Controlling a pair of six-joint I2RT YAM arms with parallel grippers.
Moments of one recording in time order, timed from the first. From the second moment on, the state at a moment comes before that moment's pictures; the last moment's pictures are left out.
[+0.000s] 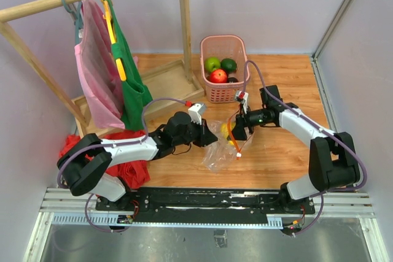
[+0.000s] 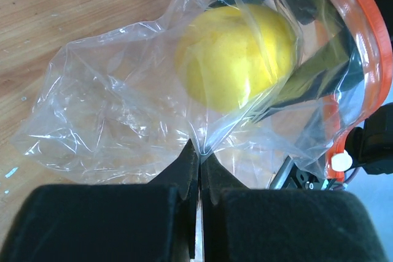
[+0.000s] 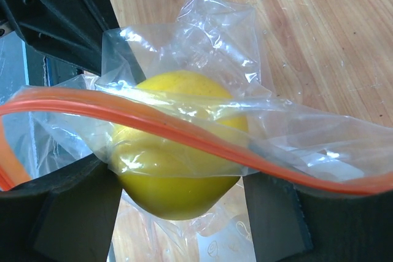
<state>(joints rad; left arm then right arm) -0.87 1.45 0.64 0.40 0.16 -0.61 0.25 1.48 0.88 -0.47 -1.01 -0.48</state>
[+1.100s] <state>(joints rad) -0.81 1.65 0.61 0.34 0.30 -0.66 0.34 1.46 0.84 -0.42 -0.62 -0.51</state>
